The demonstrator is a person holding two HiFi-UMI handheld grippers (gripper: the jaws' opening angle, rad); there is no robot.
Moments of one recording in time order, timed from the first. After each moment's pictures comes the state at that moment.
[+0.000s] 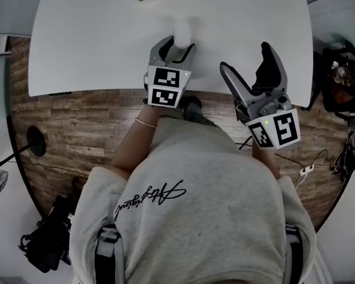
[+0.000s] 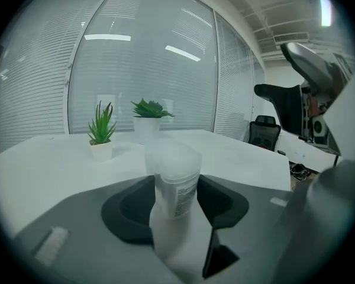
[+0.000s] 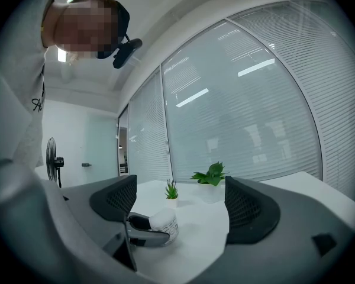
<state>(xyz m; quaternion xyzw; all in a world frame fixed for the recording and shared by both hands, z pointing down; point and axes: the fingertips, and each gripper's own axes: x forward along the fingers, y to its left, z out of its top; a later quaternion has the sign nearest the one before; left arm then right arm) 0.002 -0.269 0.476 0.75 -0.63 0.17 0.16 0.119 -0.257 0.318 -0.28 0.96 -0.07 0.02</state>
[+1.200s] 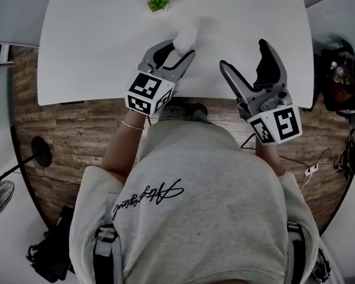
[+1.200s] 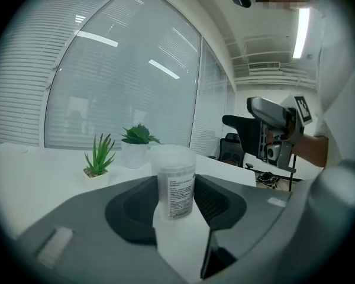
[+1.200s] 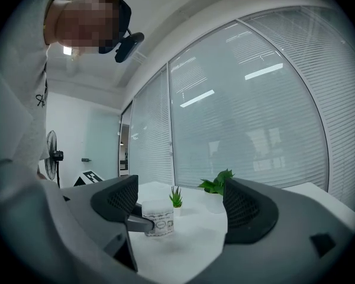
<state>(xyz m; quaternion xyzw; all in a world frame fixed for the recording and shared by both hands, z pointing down) -0.028 -0.250 0.414 0.84 -0.52 0.10 0.12 0.076 -0.256 0.299 -0.28 0.96 -0.04 0.02</state>
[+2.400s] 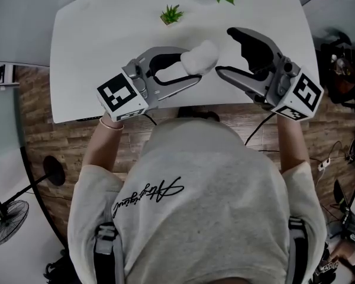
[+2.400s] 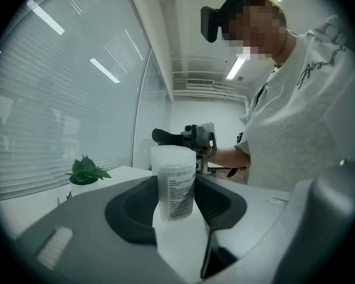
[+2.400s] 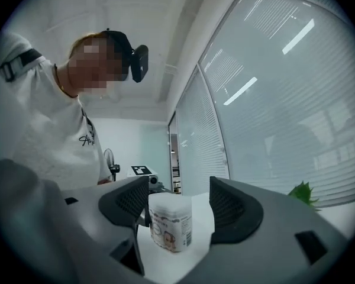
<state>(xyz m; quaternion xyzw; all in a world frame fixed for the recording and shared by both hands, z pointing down) -0.038 -0.191 0.310 0.97 -0.21 0.08 0.02 -0.009 -0.220 0.245 -0.01 1.00 -0.04 0.05</state>
